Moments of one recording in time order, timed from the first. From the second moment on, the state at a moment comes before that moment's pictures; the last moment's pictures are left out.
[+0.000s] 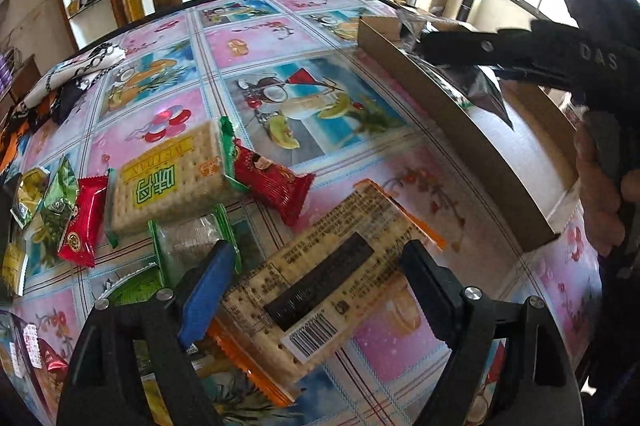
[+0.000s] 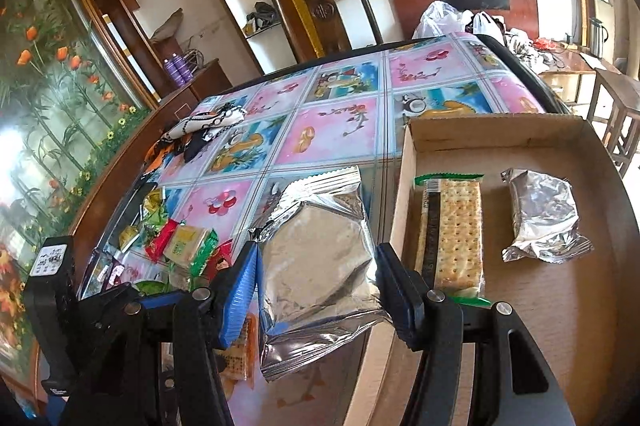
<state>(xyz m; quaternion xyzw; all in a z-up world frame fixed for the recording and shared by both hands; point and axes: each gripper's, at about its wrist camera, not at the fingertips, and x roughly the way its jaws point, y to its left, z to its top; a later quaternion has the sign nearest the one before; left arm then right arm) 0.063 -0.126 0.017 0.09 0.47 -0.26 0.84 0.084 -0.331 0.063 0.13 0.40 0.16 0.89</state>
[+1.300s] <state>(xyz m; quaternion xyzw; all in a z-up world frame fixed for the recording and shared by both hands) 0.044 -0.146 0.009 0.14 0.46 -0.24 0.85 0.084 -0.327 0.054 0.12 0.41 0.16 0.89</state>
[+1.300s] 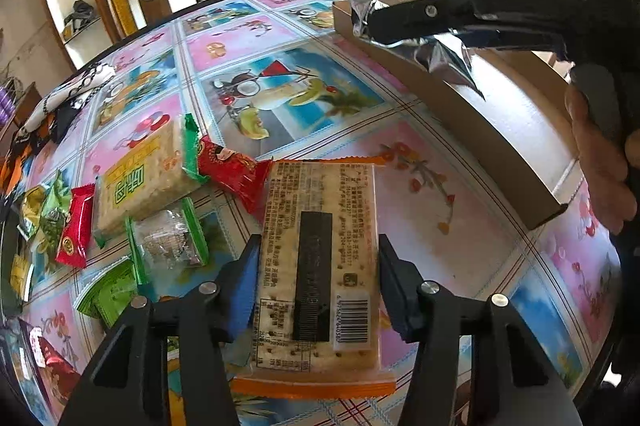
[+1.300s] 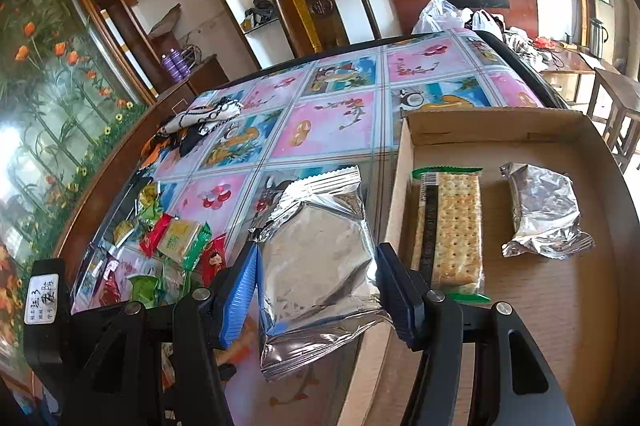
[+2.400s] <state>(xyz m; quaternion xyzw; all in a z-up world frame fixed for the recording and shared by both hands) 0.062 -0.092 0.043 0.04 0.37 -0.09 0.92 0.070 -0.279 0.046 0.05 0.40 0.21 0.89</state>
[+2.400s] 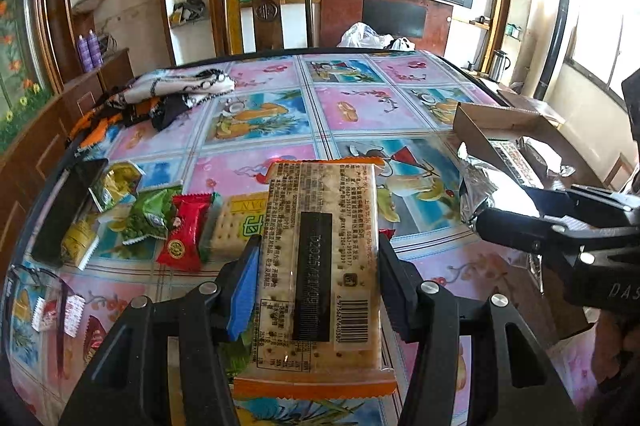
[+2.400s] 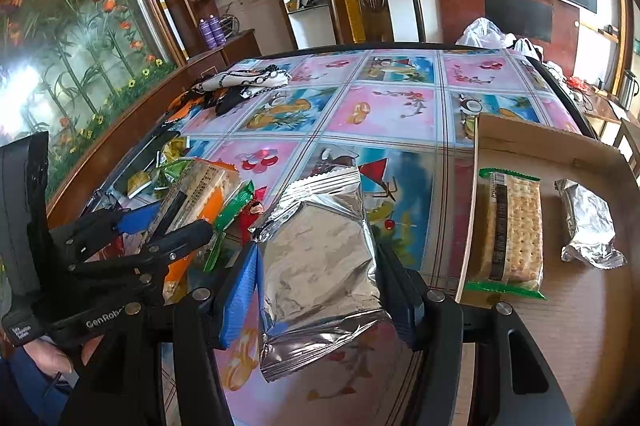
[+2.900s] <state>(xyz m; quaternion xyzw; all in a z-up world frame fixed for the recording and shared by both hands) 0.056 -0.100 0.046 0.09 0.33 -0.04 0.94 0.071 -0.279 0.045 0.05 0.40 0.20 0.89</state>
